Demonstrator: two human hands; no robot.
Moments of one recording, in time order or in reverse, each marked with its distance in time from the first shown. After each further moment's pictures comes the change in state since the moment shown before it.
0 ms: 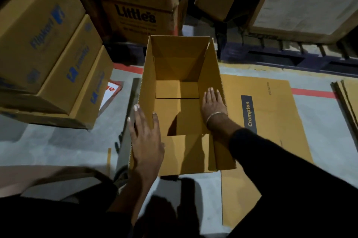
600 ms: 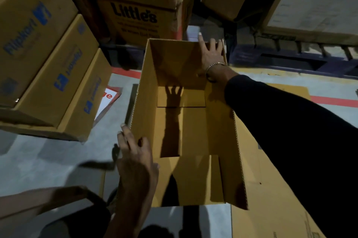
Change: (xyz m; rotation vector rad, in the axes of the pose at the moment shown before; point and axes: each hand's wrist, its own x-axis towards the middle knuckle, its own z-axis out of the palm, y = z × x) left_hand 0.031 -0.007 0.024 -0.149 -0.148 -0.161; right_hand 0.203 0.058 -0.071 0.708 0.197 0.099
